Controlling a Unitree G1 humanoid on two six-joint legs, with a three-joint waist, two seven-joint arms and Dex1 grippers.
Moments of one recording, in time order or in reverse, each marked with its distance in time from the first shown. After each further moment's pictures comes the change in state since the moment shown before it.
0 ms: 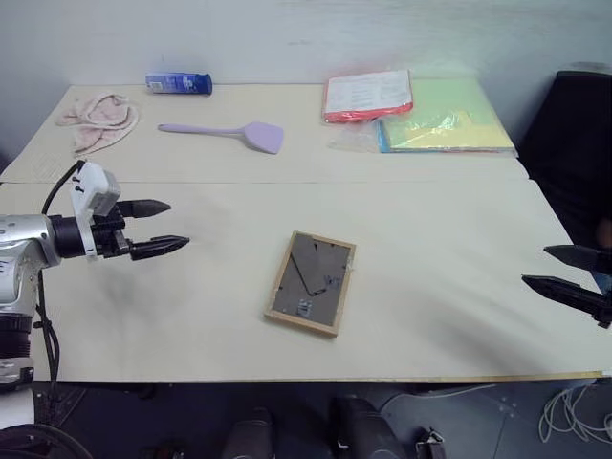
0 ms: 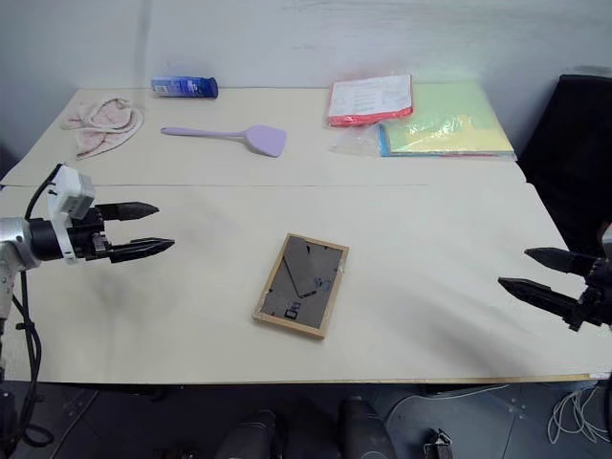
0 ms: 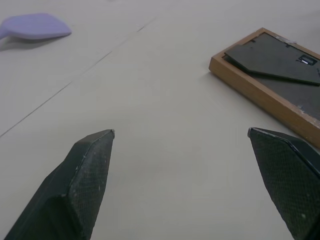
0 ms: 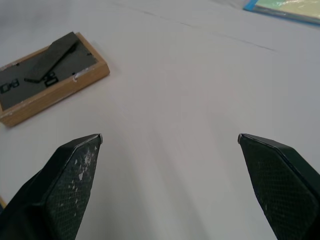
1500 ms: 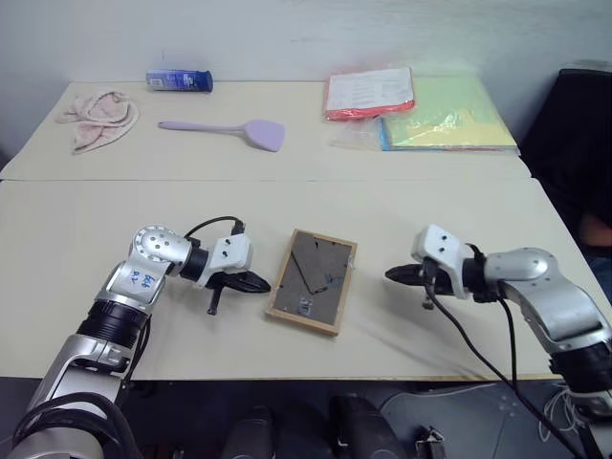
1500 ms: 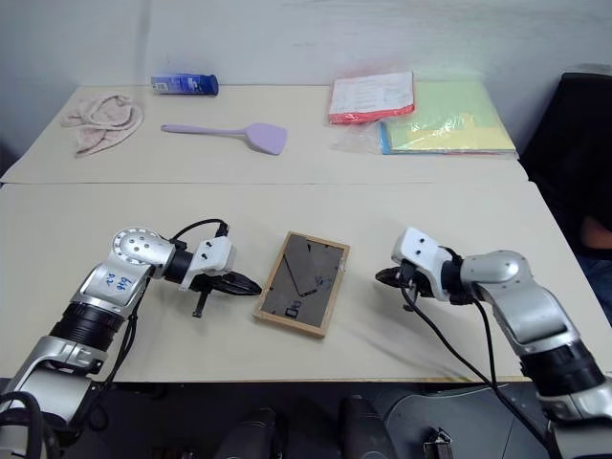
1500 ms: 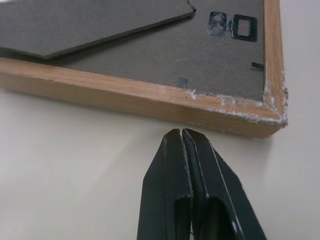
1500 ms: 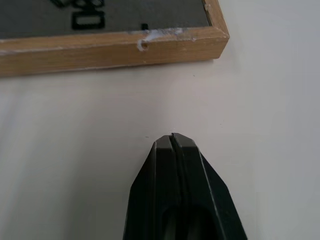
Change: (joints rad) left arm -0.158 -0.278 -0.445 0.048 0.297 -0.300 -0.198; right arm -0.577 0.217 0.905 0.055 -0.529 -0.188 -0.136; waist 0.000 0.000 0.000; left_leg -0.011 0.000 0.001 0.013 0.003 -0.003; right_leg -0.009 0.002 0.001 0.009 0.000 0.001
